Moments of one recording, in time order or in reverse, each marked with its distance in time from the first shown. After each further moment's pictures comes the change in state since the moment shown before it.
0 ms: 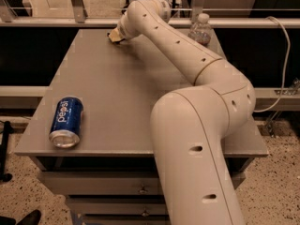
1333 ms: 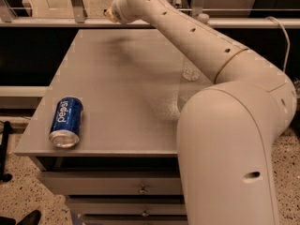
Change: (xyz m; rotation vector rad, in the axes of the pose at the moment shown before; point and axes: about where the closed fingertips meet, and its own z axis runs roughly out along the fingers) arm -0.073 0.025 -0.079 0.001 -0.169 -0.144
